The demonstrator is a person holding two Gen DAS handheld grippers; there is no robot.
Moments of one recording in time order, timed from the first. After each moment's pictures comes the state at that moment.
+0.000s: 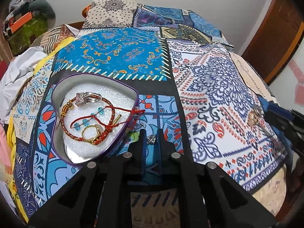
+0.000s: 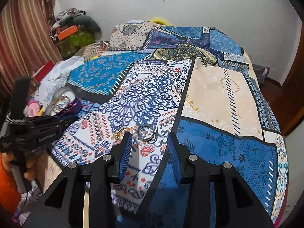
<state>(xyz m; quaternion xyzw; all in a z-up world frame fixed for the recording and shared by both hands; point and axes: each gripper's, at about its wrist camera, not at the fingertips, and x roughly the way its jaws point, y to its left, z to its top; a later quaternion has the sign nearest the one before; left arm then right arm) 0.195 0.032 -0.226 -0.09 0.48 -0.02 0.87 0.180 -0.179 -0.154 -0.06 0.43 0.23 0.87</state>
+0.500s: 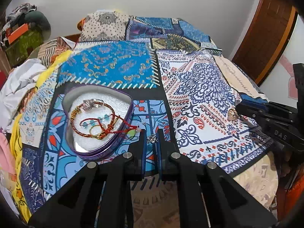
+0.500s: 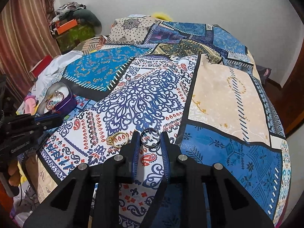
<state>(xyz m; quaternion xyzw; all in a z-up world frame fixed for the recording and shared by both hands) 0.168 0.028 -0.199 -0.07 0.44 -0.04 0.89 0.184 -0.169 -0.162 -0.08 0.43 0.23 0.87</state>
